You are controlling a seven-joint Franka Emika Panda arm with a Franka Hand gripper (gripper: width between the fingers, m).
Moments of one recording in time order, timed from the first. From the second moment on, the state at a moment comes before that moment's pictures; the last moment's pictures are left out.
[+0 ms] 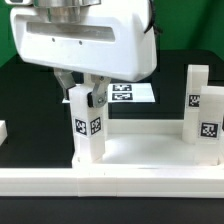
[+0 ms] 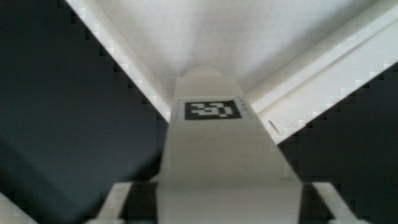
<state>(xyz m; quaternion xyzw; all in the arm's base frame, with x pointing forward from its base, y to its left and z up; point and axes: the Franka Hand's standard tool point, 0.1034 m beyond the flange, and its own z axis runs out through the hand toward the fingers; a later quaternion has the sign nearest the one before) 0.650 -0.067 0.114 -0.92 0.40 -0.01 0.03</state>
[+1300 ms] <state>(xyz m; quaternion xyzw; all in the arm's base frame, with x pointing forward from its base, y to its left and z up) 0.647 -0.066 0.112 -0.86 0.51 -0.01 0.03</state>
